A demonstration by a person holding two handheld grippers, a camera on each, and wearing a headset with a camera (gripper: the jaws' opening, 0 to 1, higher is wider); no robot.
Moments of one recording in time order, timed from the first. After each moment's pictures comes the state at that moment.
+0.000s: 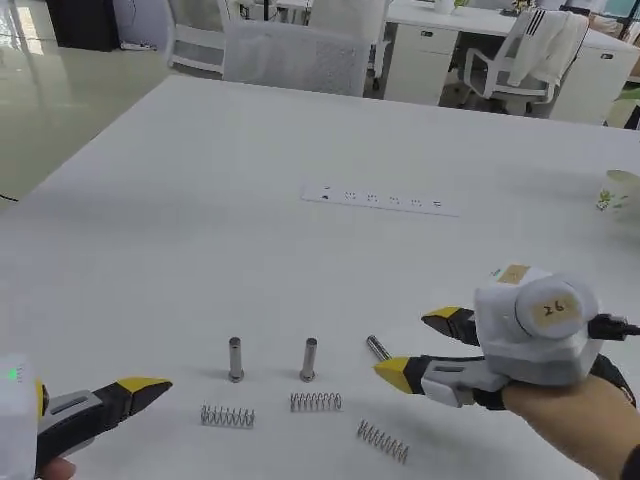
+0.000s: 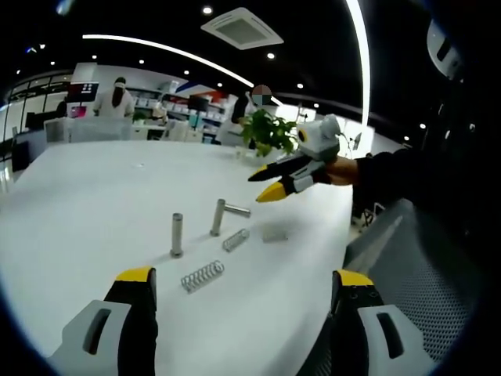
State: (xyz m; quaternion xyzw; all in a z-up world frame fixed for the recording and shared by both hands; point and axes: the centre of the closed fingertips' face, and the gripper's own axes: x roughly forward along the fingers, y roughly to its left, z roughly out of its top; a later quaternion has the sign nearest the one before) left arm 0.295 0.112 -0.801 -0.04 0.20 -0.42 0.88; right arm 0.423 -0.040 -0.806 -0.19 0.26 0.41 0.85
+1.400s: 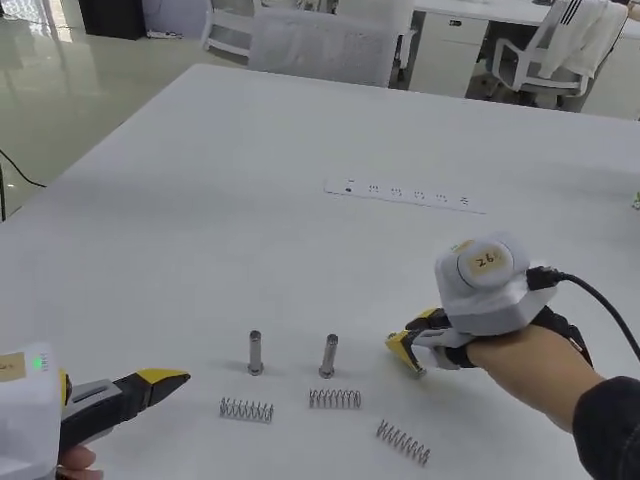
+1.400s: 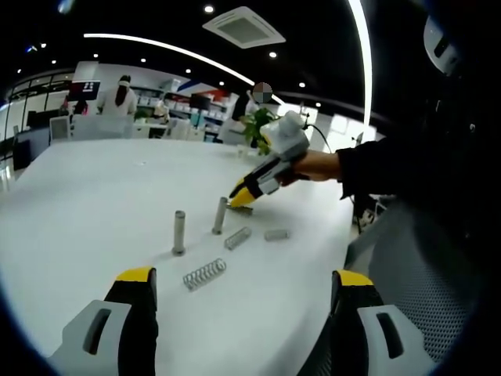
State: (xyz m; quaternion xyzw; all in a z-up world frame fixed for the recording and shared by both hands) left arm 0.296 0.115 -0.803 -0.04 0.21 -0.41 0.89; right arm 0.456 -0.022 -0.850 -0.20 0.36 0.40 0.82
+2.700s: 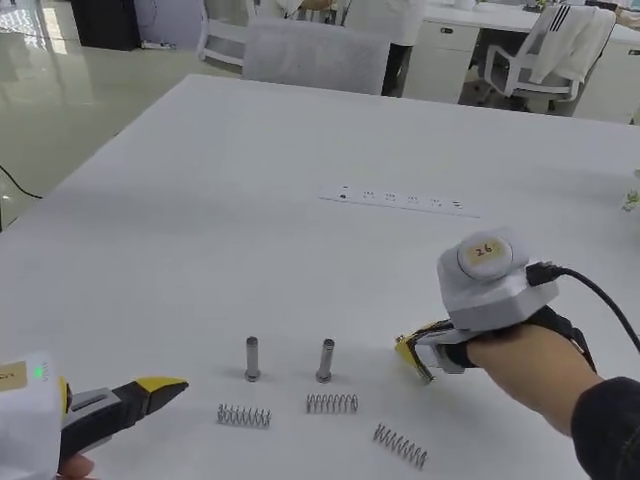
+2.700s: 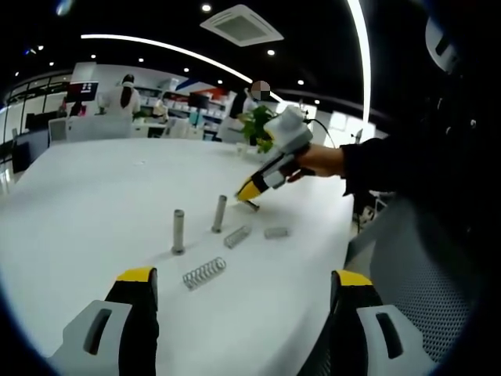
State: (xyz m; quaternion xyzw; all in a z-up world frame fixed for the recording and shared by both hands) left arm 0.295 0.113 -0.804 -0.03 0.21 -0.42 0.88; right arm 0.443 -0.040 -0.838 -0.15 0.39 0.36 0.83
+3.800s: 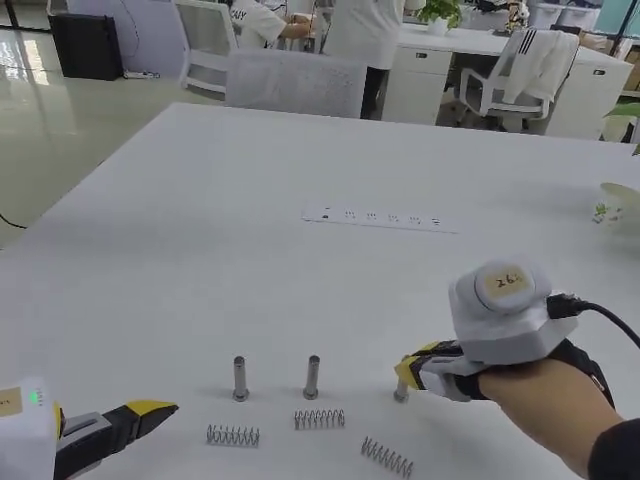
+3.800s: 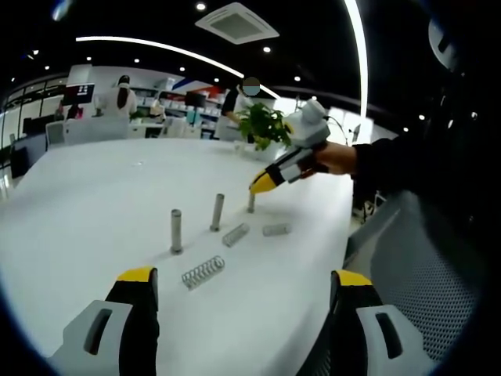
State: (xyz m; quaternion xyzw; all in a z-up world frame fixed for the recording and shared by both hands) left arm 0.293 0.113 -0.805 -0.02 0.21 -0.42 0.88; right arm 0.422 -0.046 -0.821 -0.14 0.36 0.36 0.85
